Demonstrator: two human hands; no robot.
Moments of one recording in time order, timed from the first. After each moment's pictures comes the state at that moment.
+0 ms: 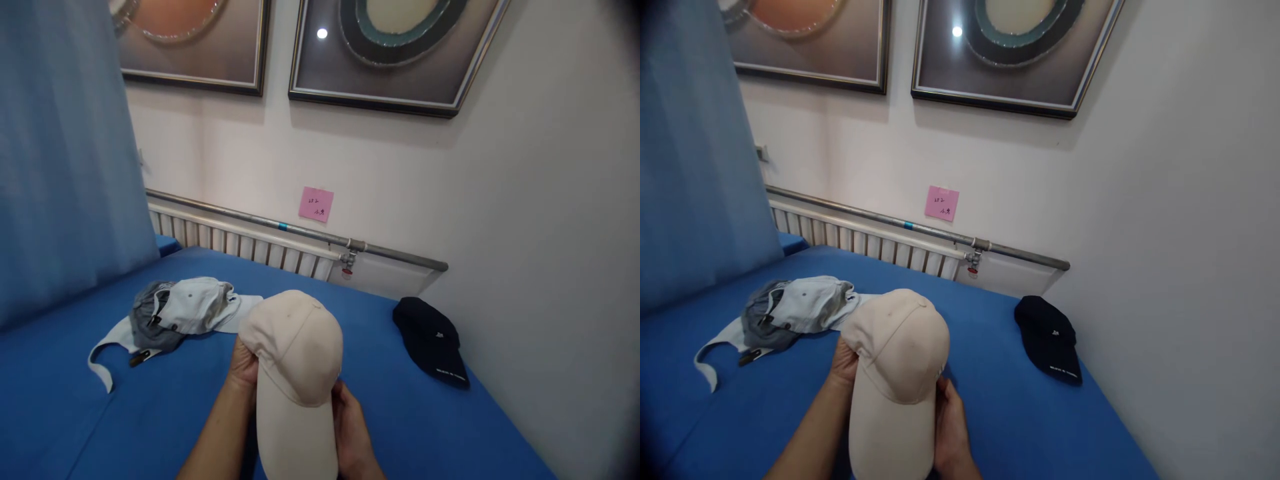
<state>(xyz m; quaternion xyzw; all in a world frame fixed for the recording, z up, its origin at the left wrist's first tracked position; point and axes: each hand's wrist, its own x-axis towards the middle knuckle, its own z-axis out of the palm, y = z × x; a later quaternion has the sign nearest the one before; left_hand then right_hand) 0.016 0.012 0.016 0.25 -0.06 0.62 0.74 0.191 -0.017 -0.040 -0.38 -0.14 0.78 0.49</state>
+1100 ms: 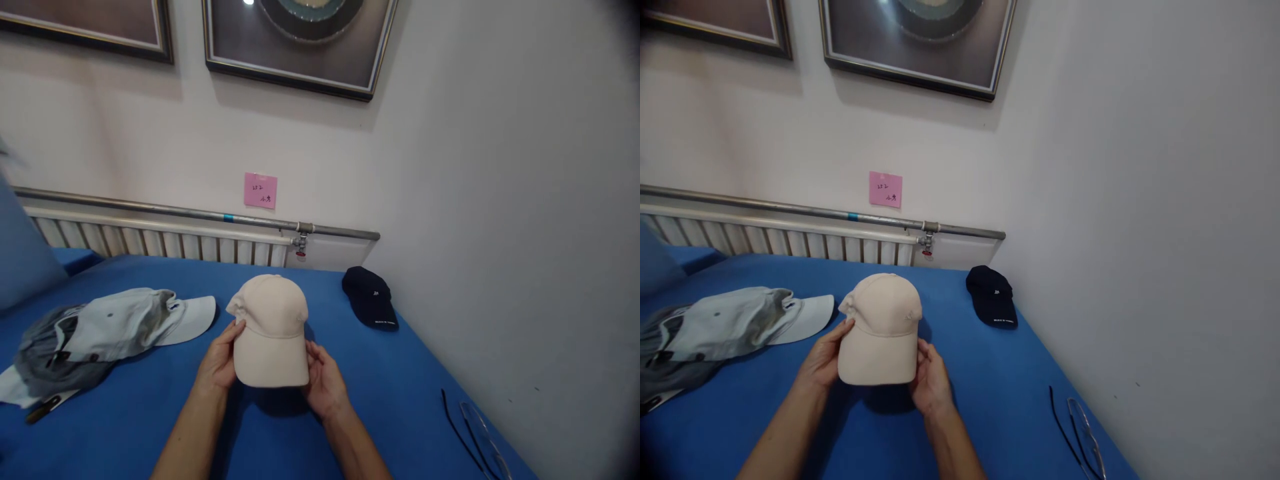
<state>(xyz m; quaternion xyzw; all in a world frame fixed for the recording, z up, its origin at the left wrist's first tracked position) 0.047 0.023 0.004 0.07 0.29 0.62 0.73 0.230 -0.002 -0.021 -0.35 -0.07 0.74 0.57</state>
